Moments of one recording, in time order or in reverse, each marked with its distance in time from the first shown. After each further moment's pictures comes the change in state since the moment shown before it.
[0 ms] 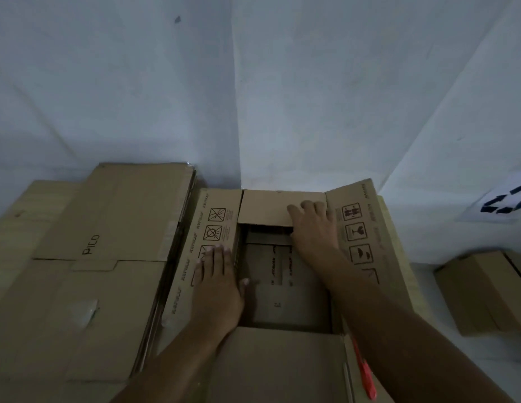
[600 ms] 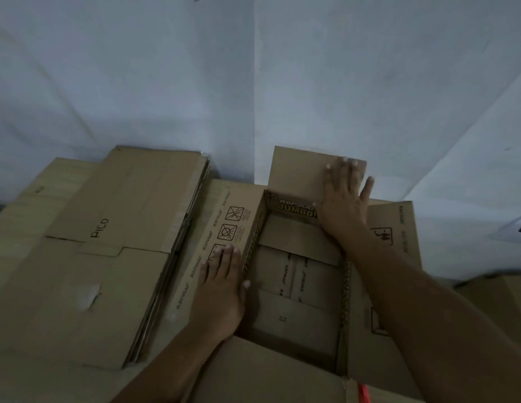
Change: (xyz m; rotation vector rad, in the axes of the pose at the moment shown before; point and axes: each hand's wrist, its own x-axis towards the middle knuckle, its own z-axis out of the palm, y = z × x) left_hand -0.002 0.002 0.006 -0.113 -0.055 -0.008; right_hand 0.084 0.055 0.026 -0.051 0.080 0.064
